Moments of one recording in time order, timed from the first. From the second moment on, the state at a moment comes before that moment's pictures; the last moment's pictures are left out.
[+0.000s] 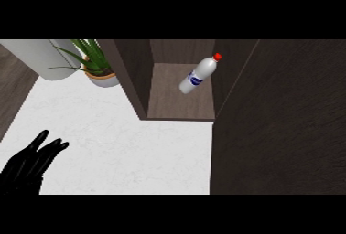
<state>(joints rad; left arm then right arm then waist) 0.30 0.75 -0.40 -1.94 0.78 0.23 -0.61 0.74 -0.44 -0.08 -2.37 -0.77 0.81 -0.01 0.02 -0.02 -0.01</state>
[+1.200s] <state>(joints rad) 0.52 0.92 -0.18 -1.96 0.93 0.03 -0.65 0.31 -0.46 0.31 -2.35 -0.71 0.59 0.24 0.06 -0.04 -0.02</state>
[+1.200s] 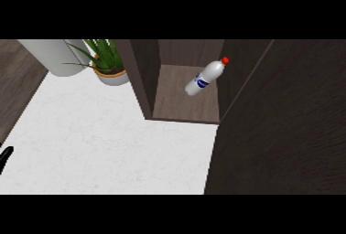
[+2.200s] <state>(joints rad) 0.62 1.00 -0.03 -1.91 1.00 -0.16 -0.70 -0.31 -0.13 0.57 -2.20 -0.52 0.09 0.57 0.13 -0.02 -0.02</state>
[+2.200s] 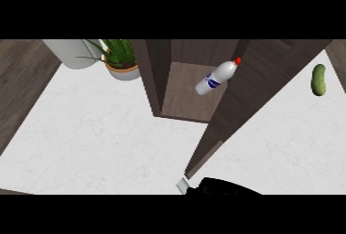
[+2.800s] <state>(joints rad) 0.76 1.00 0.11 -1.84 1.03 -0.34 -0.76 -0.89 -0.01 0.58 -1.82 -0.80 -0.03 0.68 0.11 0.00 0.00</state>
